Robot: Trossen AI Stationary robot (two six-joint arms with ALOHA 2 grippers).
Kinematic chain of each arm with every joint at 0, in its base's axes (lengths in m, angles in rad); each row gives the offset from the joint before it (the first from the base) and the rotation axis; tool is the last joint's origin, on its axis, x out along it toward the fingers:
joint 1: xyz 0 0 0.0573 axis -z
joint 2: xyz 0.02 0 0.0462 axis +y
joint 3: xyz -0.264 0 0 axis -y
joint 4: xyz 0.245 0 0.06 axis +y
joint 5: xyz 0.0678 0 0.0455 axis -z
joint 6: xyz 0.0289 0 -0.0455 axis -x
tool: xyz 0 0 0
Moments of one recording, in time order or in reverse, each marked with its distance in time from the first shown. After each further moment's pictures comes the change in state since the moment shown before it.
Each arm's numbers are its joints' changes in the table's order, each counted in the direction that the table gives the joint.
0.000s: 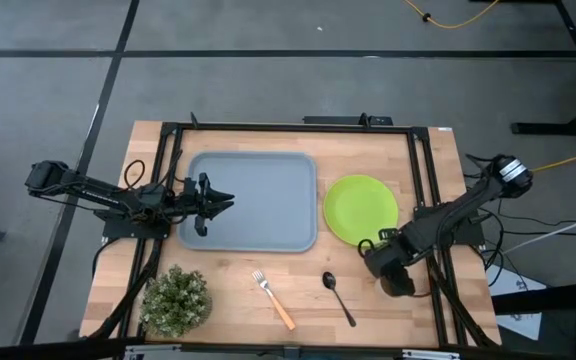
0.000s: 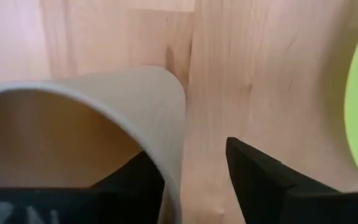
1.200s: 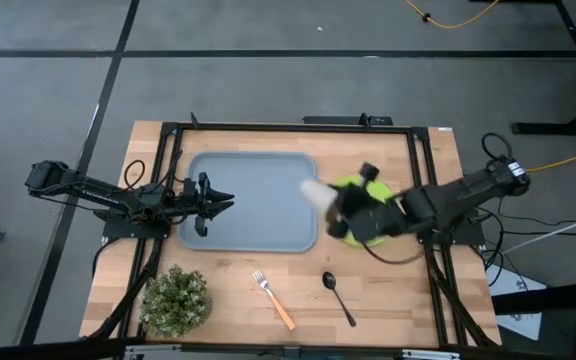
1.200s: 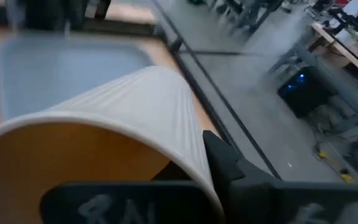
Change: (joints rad) left arm 0.000 0.000 0.000 -0.001 0.000 -0.026; right arm 0.245 0.027 0.537 -0.238 1.096 0.320
